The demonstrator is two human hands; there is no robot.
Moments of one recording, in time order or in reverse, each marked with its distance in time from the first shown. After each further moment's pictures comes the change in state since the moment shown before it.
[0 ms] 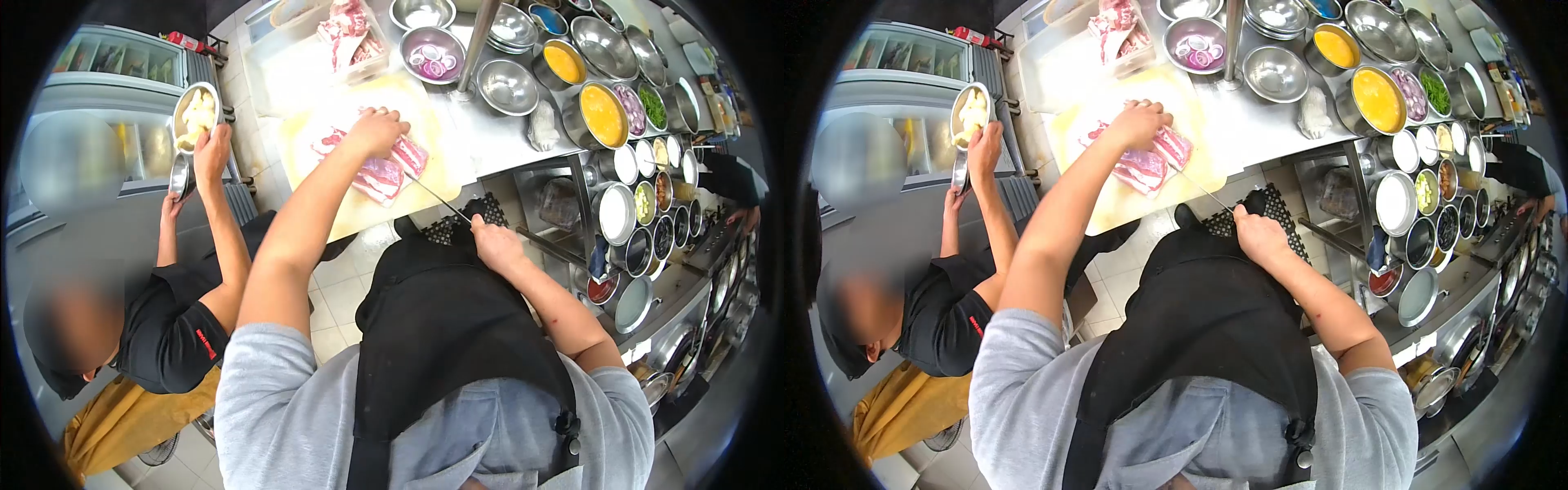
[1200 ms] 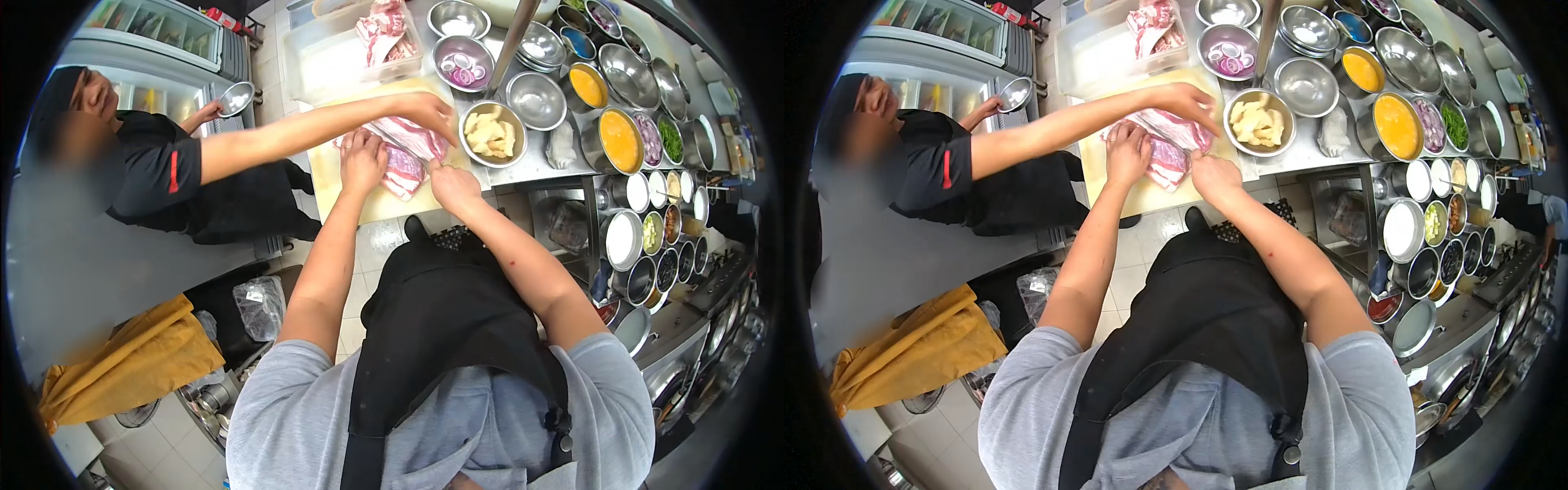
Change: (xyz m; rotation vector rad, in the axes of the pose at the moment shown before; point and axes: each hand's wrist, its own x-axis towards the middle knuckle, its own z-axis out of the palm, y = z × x) left_hand -0.071 0.007 0.112 -0.245 0.957 -0.483; right_hand 0.127 -0.070 -0.034 -0.054 0.165 -0.182
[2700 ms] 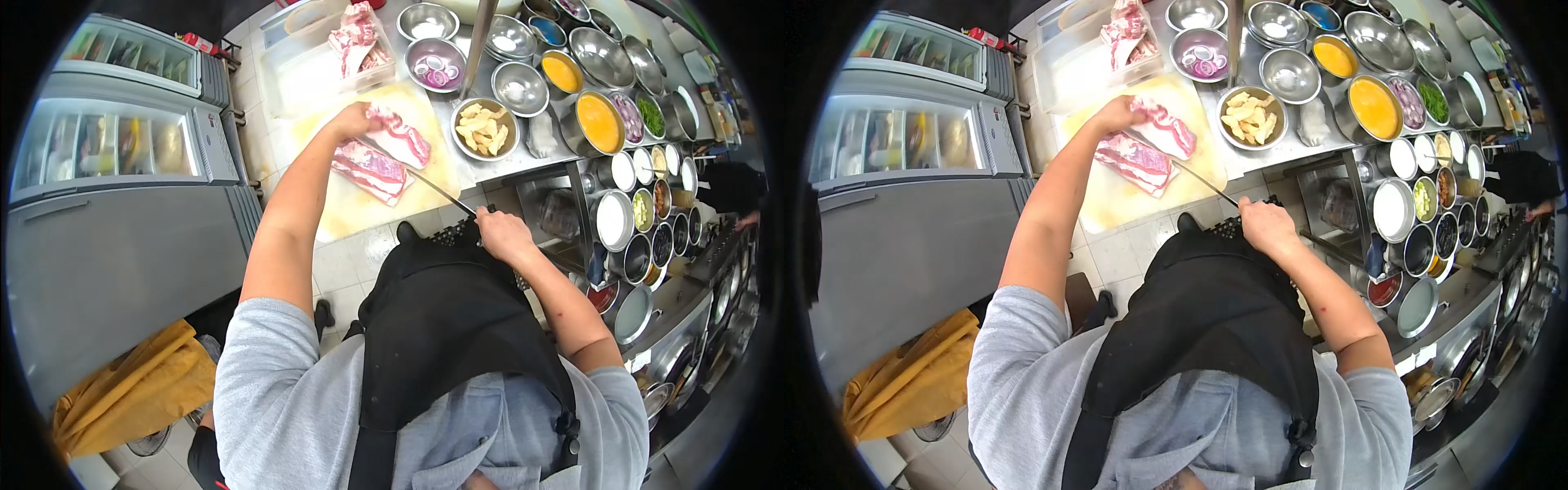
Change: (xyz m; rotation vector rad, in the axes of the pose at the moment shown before) left_hand 0.144 -0.035 0.033 -0.310 -0.821 -0.130; right_hand -0.139 0.050 -0.029 -0.044 -0.149 0.157
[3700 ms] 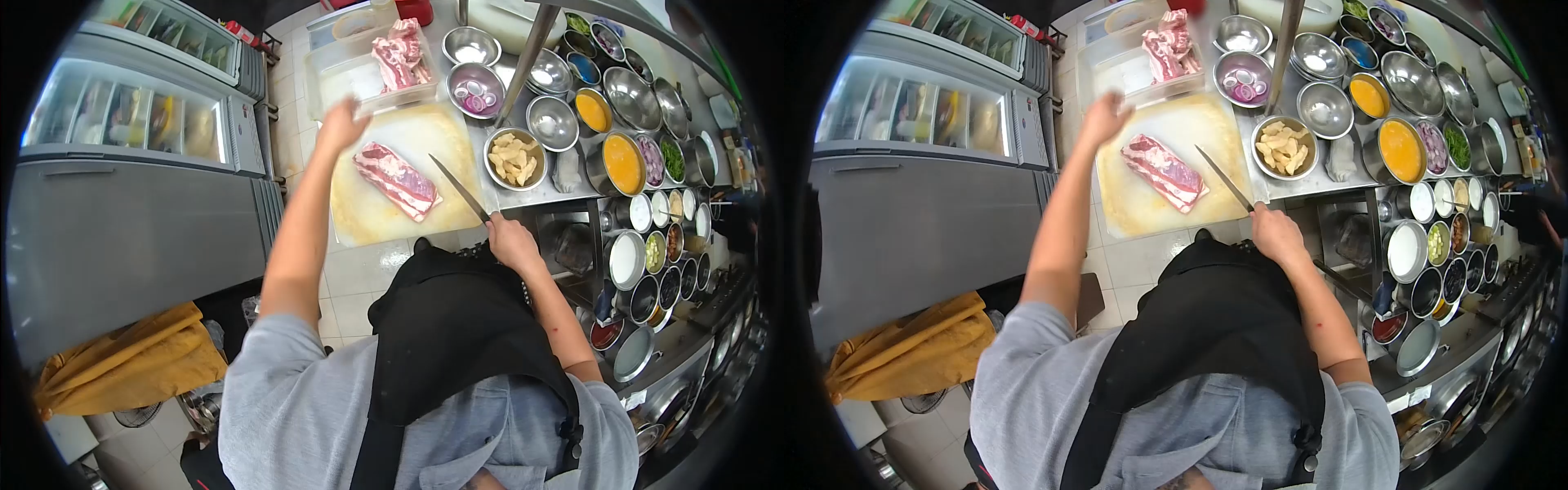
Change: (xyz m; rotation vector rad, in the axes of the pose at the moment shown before) left_hand -0.083 -0.003 -0.075 0.203 0.599 -0.066; right_hand 0.033 -0.015 -0.011 0.228 0.126 0.034
